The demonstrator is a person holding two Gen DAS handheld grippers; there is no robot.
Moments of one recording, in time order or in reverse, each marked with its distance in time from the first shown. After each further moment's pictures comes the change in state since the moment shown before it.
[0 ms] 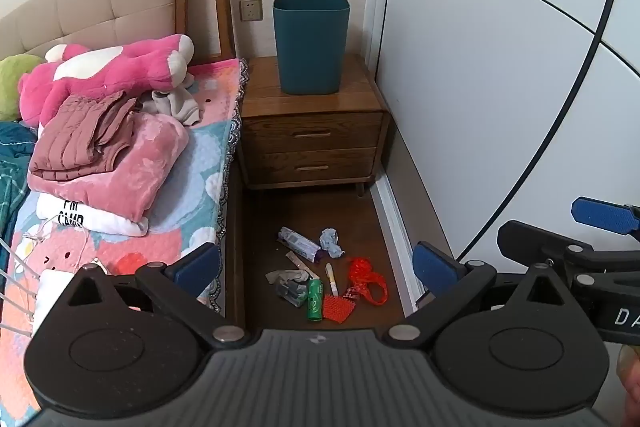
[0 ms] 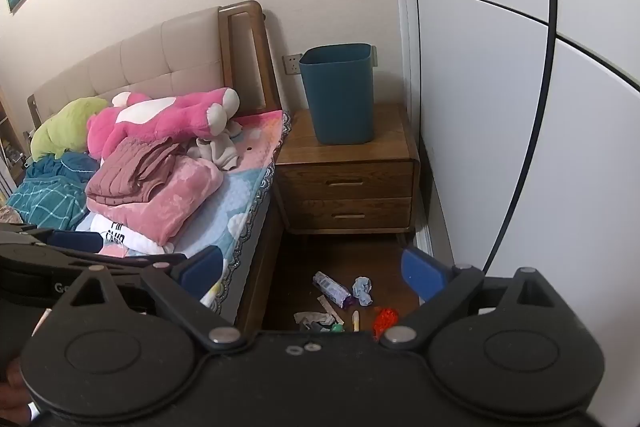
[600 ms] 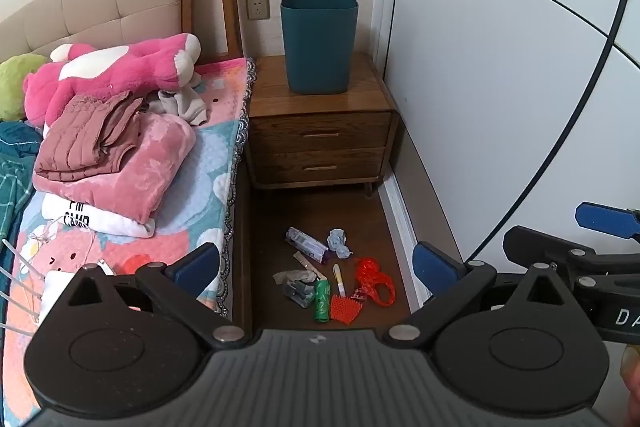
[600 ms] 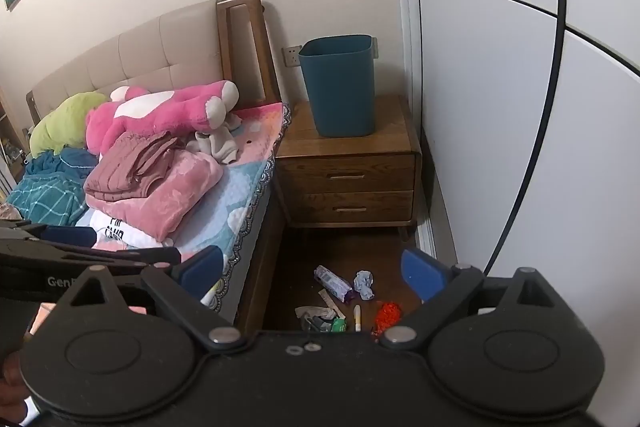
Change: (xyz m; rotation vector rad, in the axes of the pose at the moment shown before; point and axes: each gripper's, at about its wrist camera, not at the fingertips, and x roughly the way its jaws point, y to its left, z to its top) left arm -0.006 0.013 0.000 -0.004 0.003 0.013; right arm 0.014 0.002 0.003 0.008 0.019 0.004
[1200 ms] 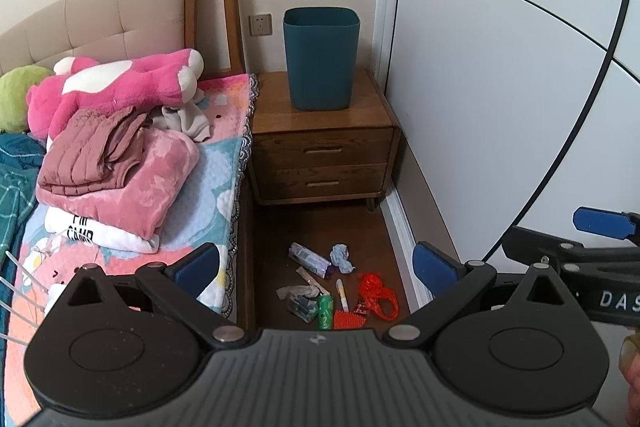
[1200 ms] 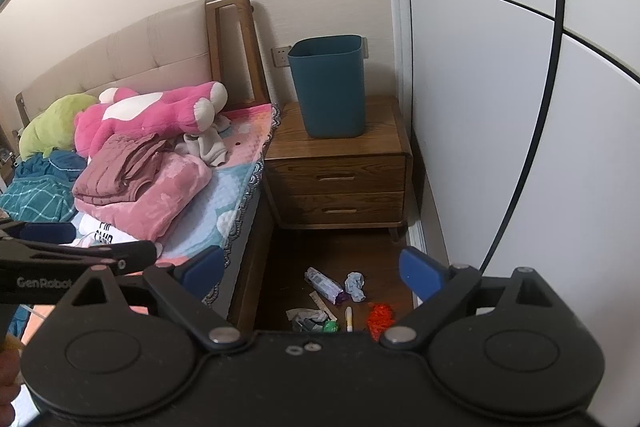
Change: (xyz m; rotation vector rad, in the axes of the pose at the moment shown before) left arm 0.006 0.002 0.007 0.013 -0.039 0.011; right arm 0.007 -0.001 -0.002 0.014 0.005 -0.035
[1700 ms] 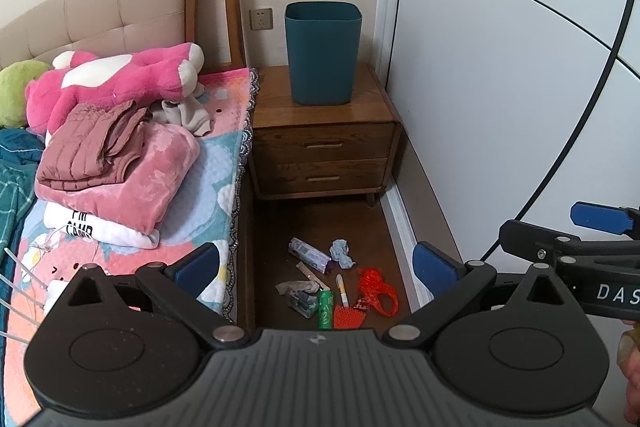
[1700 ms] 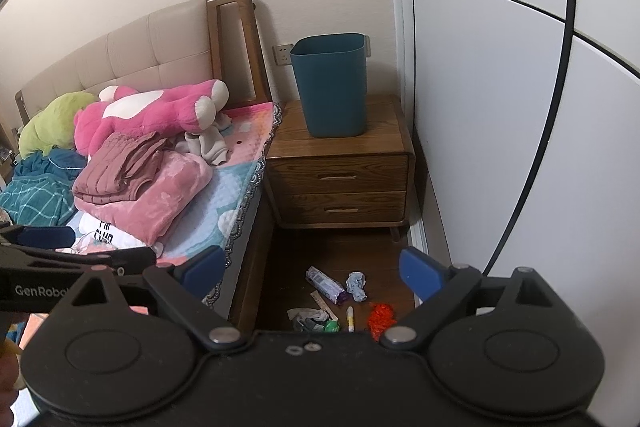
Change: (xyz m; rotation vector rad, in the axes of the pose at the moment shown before) left arm 0.003 0.006 0.000 -0.008 0.018 -0.007; right arm 0.003 0.006 0.004 -0.001 0.010 -0.002
